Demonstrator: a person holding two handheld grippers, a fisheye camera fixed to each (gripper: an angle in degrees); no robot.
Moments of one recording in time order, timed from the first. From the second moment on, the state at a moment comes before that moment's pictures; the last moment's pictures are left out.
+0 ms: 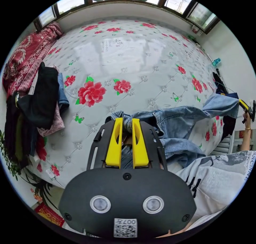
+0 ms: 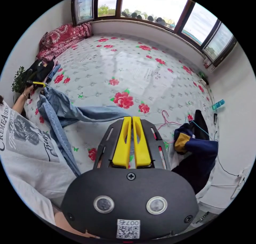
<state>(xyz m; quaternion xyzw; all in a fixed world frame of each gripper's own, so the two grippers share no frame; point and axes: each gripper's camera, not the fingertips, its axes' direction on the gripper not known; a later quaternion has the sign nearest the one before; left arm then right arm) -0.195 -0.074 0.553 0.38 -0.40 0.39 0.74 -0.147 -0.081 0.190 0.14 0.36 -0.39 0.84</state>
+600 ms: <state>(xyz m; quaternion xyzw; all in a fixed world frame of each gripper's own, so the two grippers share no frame) -0.212 -0.208 0.511 0.40 -0.31 0.33 0.79 -0.086 -0.317 0.222 0.10 0.26 -0.32 0.91</state>
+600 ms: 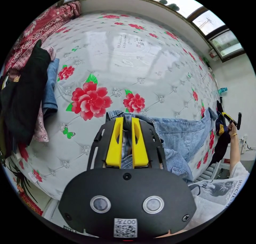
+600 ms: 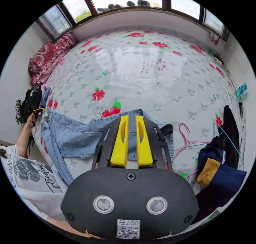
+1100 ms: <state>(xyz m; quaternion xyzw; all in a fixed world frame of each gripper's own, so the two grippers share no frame) -0.300 -0.147 0.663 0.26 -0.24 0.44 0.83 0.085 0.059 0.279 0.09 0.16 -0.27 0.94</state>
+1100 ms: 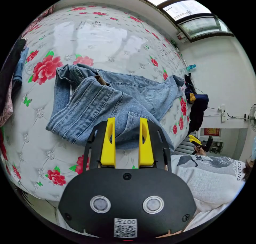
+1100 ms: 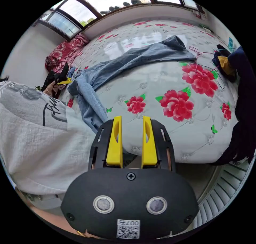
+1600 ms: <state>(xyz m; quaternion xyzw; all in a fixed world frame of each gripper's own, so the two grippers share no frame) -0.240 -0.122 0.884 0.10 -0.61 0.61 0.50 0.160 0.106 0.409 -0.01 0.23 -0.24 0.94</state>
